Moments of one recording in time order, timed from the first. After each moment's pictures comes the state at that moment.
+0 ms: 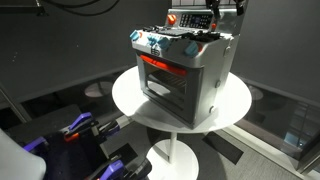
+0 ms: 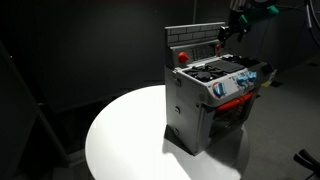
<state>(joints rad) 0.03 0.25 -0.10 -1.77 -0.38 2.28 0.45</state>
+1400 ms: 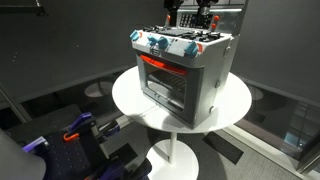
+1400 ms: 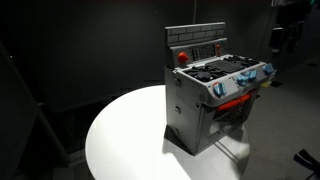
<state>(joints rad) -0.03 -0.11 -0.09 -2.13 -0.14 1.86 0.02</state>
